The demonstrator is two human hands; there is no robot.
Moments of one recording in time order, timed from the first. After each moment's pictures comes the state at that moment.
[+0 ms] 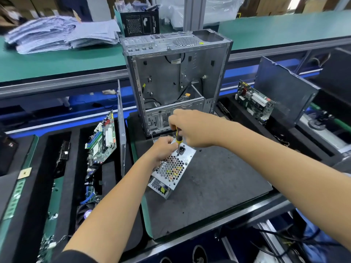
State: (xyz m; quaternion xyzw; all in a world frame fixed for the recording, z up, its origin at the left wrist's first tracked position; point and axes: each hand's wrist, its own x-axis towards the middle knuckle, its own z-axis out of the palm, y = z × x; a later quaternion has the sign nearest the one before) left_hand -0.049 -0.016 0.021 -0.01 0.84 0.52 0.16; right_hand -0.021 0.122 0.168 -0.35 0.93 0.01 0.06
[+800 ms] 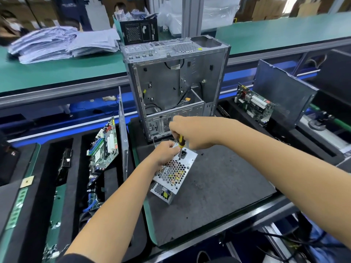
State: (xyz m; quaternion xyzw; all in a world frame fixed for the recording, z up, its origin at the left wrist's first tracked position) left_hand -0.054 -0.020 0.017 0.00 0.84 0.52 0.17; right_hand -0.024 0.118 0.174 -0.35 0.93 0.02 0.13
